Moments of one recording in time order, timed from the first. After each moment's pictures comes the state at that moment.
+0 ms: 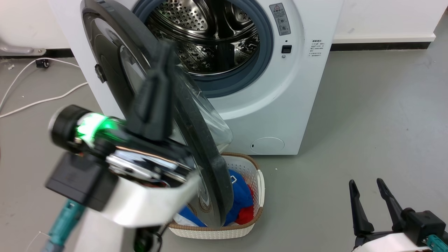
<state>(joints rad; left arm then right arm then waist) -0.34 0.08 -0.22 -0.41 -0.18 -0.10 -0.16 0.11 -0.05 -0.02 0.02 0.13 0.13 -0.18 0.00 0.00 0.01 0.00</state>
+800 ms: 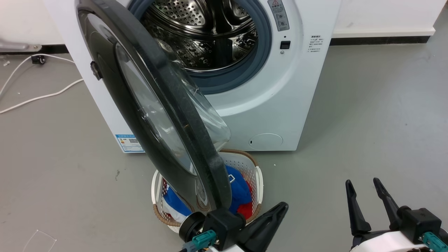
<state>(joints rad) -0.04 0.11 -0.65 -0.20 -0.39 -0.12 0.13 0.11 -0.05 -0.01 0.00 0.12 0.13 -0.14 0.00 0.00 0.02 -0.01</state>
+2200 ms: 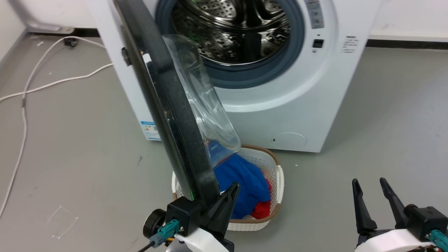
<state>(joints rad) -0.05 0.15 -0.52 -0.07 -0.38 0.02 0.01 0.10 -0.05 -0.04 0.01 0.14 0.13 -0.12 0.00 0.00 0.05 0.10</state>
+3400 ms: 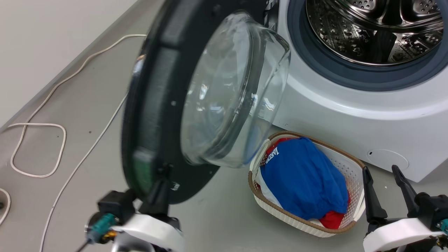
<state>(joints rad) -0.02 0.21 -0.33 -0.08 -0.45 0.12 -0.08 0.08 -0.05 -0.08 -0.07 0.09 0.13 -0.05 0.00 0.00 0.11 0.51</state>
